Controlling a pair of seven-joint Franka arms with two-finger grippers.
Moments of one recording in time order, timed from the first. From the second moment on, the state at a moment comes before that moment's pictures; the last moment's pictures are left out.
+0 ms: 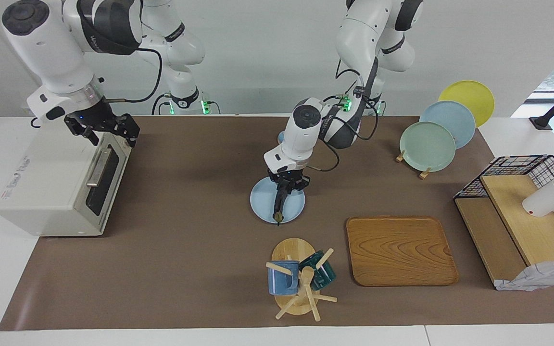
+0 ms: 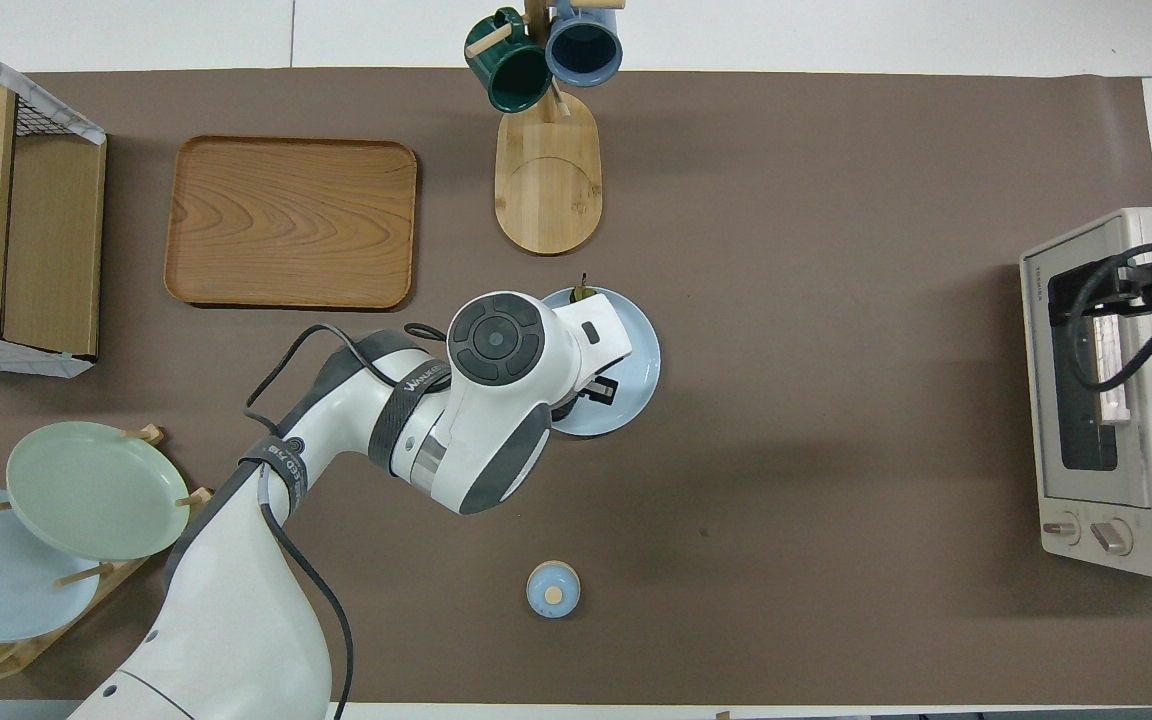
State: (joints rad) left arm -0.66 0.39 -0.06 -1.85 -0.12 2.33 -0.24; right arm -0.08 0.00 0.04 -1.61 -0.04 1.53 0.02
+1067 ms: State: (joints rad) left arm -0.19 0.33 -0.03 -1.61 -0.15 1.99 -0.13; right arm -0.03 -0.06 -0.11 -1.63 -0.04 1.52 -0.03
